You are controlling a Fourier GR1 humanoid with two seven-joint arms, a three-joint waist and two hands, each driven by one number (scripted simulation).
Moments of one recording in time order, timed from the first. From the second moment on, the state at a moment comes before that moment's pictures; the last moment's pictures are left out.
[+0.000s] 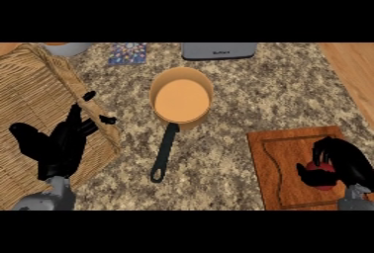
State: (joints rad) left arm -0.08 0.14 -0.01 -1.70 0.08 0.13 0.33; right arm -0.03 -0.21 -0.18 -1.49 1.04 0.27 0.16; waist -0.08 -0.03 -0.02
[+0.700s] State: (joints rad) left arm -0.10 0.13 -0.03 -1.69 0.09 0.11 0.34; right arm -0.30 -0.01 0.18 -2.02 1.39 0.31 0.91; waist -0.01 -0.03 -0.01
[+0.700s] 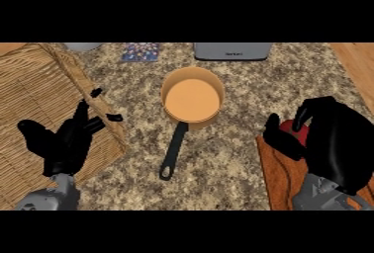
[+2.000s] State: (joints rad) left arm -0.17 0.10 -0.07 -1.66 0.08 0.09 0.33; right arm -1.17 -0.01 0.14 -1.43 1.22 0.32 1.17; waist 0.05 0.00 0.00
